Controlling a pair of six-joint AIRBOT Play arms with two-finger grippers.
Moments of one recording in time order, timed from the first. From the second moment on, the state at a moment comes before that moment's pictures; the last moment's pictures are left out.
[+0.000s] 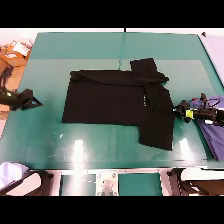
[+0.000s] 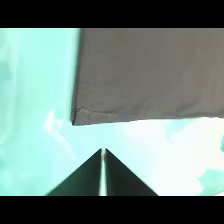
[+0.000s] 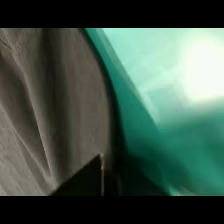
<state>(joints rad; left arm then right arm) 0.43 -1.17 1.00 0.96 -1.39 -1.25 -0.64 -1.54 0.77 -0.60 1.01 1.03</state>
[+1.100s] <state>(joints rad) 0.29 -1.45 0.80 0.72 -1.09 -1.15 -0.64 -1.50 0.89 -0.61 1.18 1.03</state>
